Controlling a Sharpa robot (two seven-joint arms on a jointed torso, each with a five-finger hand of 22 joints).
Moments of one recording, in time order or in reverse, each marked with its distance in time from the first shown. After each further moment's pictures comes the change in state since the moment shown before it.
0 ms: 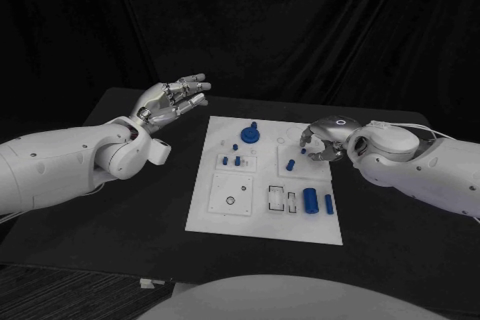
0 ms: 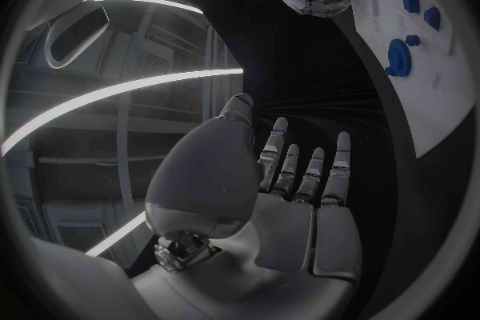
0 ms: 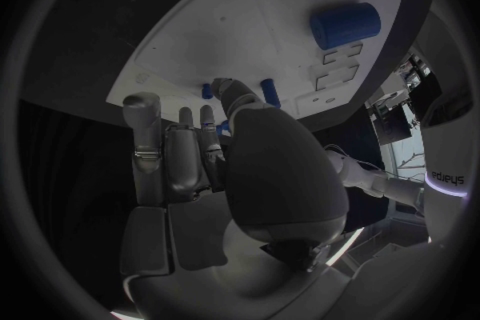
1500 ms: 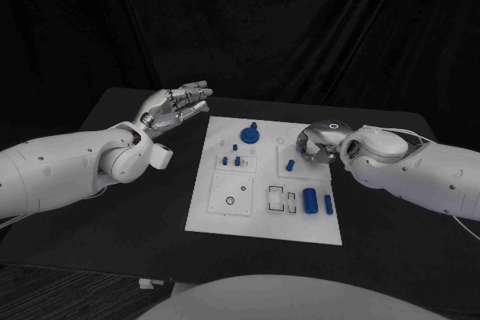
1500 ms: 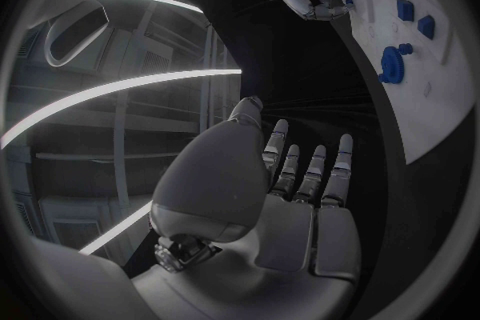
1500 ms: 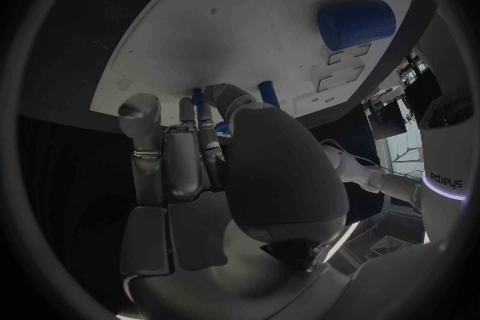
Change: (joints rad) left arm -0.027 0.016 0.000 -0.025 0.002 0.020 0.001; left_hand 0.090 0.040 0.000 0.000 -0.002 -0.033 0.006 0.000 0.000 -0.018 0.010 0.026 0.000 0.022 0.022 0.035 0.000 -0.069 0.009 0.001 -0.001 -0.039; right arm -0.037 0.062 0.000 -0.091 0.041 -0.053 0.077; right_hand 0.000 0.000 0.150 -0.018 0.006 0.116 0.062 -0.018 0.011 0.217 -0.012 -0.025 -0.129 0.029 0.005 0.012 0.000 0.000 0.039 -0.003 0.062 0.000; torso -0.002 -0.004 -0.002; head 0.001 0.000
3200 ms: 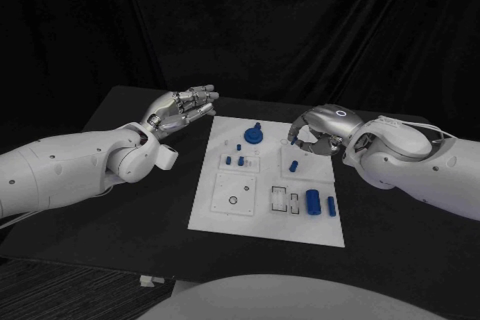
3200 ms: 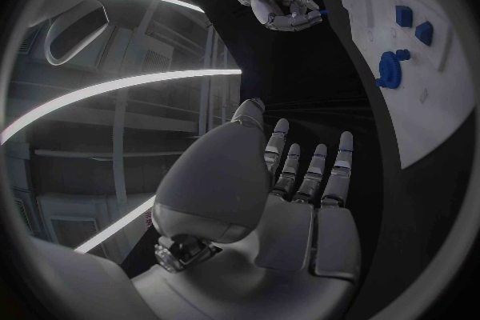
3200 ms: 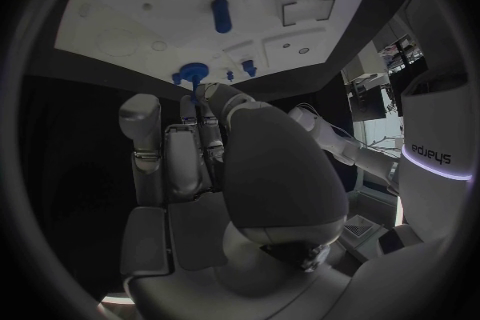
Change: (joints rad) left arm -0.013 0.011 0.000 -0.014 0.001 0.017 0.000; left_hand 0.017 0.017 0.000 0.000 0.001 0.009 0.009 0.000 0.000 0.008 0.016 0.012 0.000 0.009 0.009 0.027 0.000 0.000 0.030 -0.001 0.000 0.002; right arm 0.081 -0.094 0.000 0.245 0.057 -0.128 0.033; right_hand 0.035 0.035 0.090 -0.090 -0.114 0.103 -0.011 -0.006 0.026 0.112 -0.009 -0.086 -0.106 -0.009 -0.002 0.000 -0.018 0.000 -0.015 -0.004 0.023 0.000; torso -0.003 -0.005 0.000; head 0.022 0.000
